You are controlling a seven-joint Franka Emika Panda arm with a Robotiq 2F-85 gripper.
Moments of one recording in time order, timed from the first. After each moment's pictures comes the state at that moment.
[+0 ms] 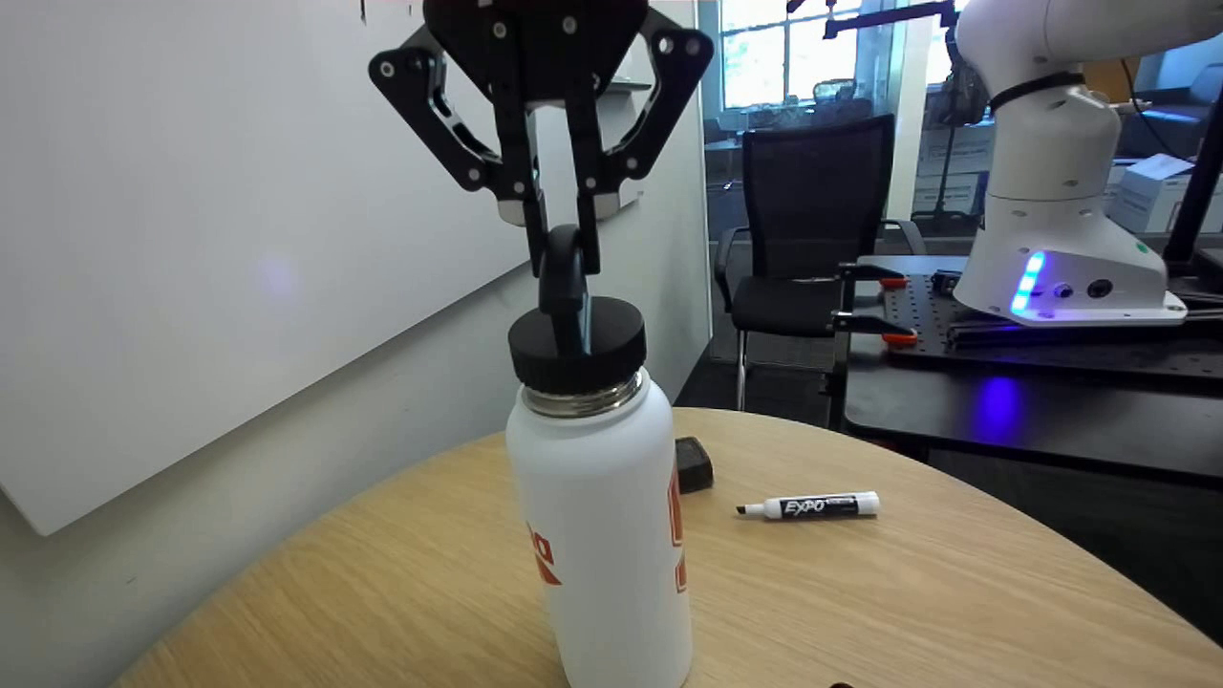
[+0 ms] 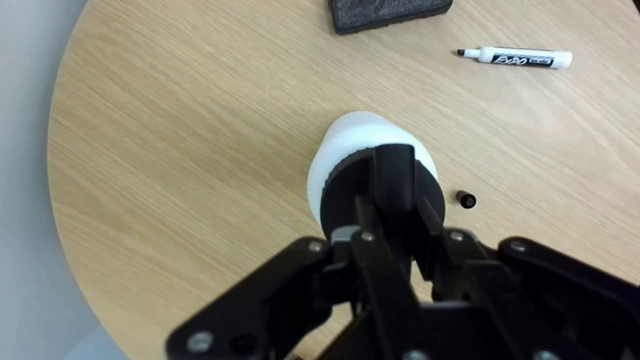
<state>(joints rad) 0.74 0.43 0.41 -1.58 -0.30 1.96 -0.78</state>
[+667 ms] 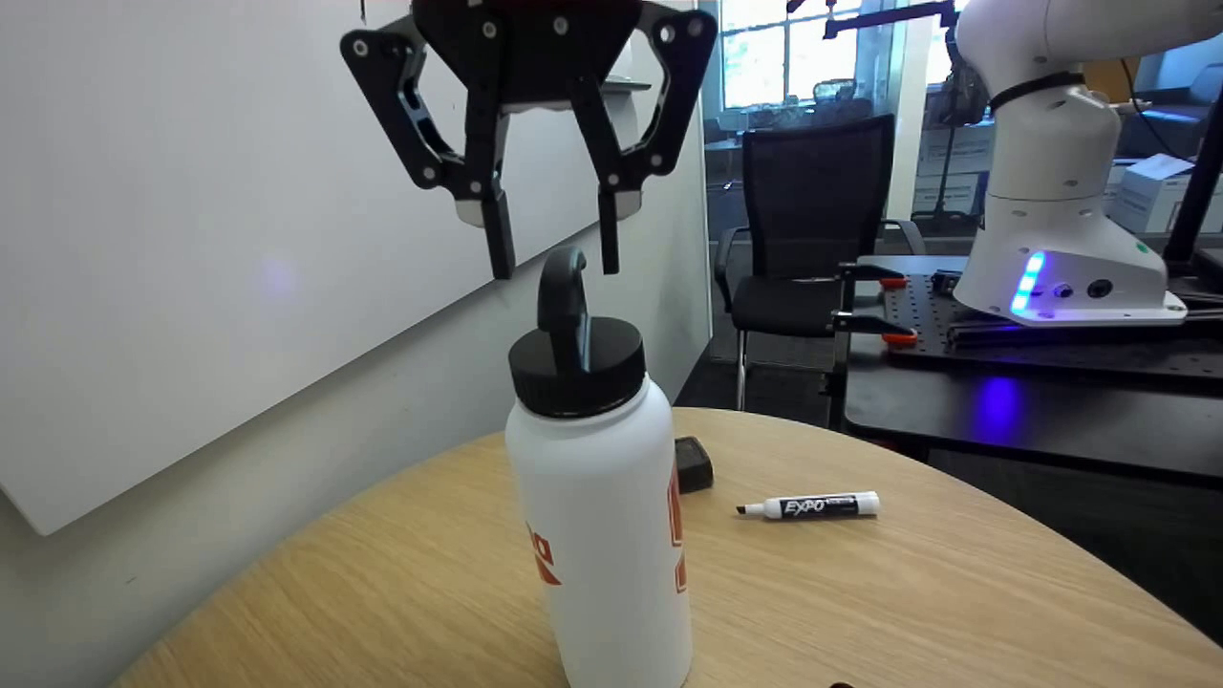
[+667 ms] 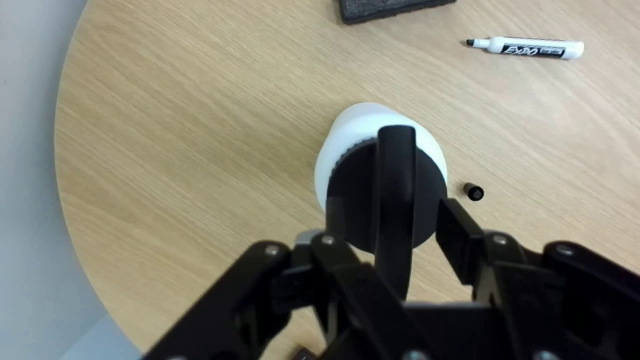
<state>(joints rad) 0.74 0.43 0.41 -1.58 -0.31 1.98 -0.78</state>
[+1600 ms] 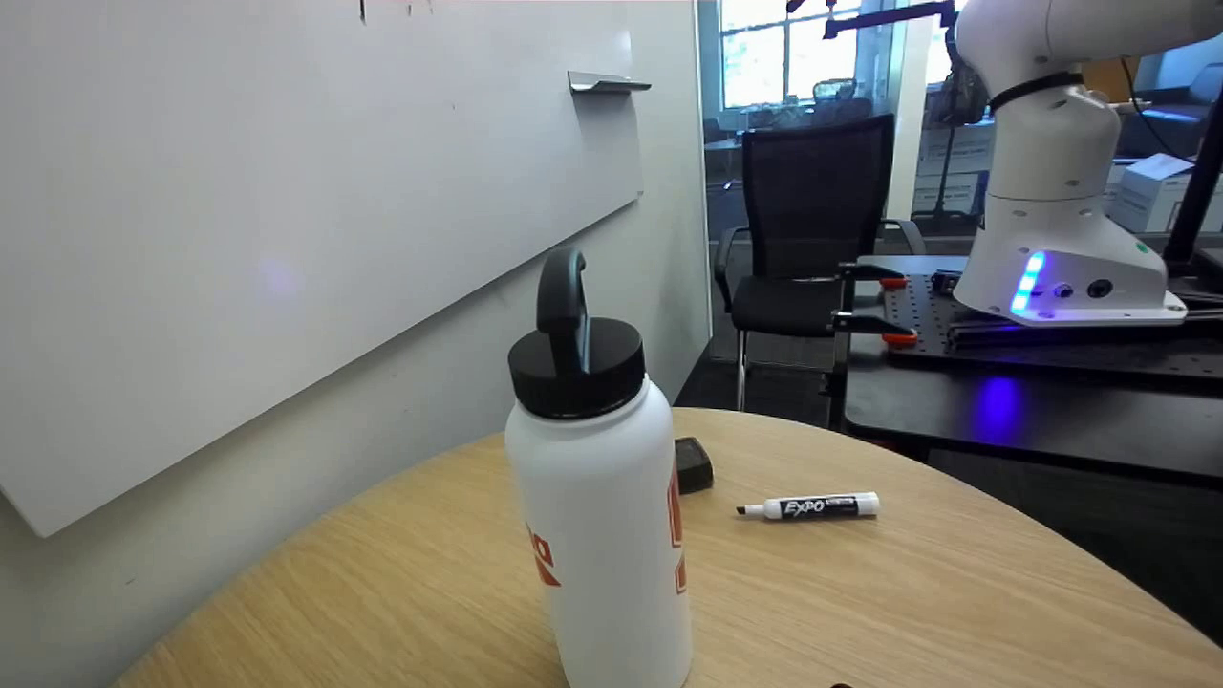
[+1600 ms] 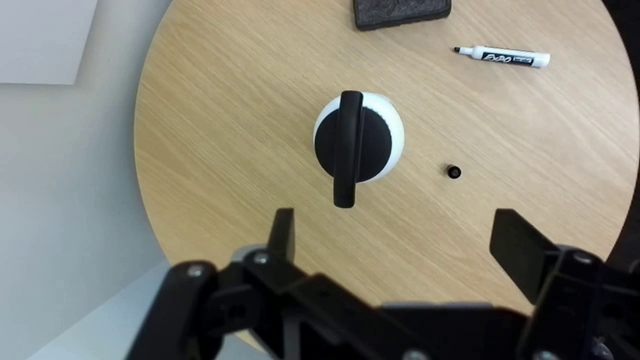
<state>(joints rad) 0.77 0.23 0.46 -1.60 -0.32 1.88 -0.78</state>
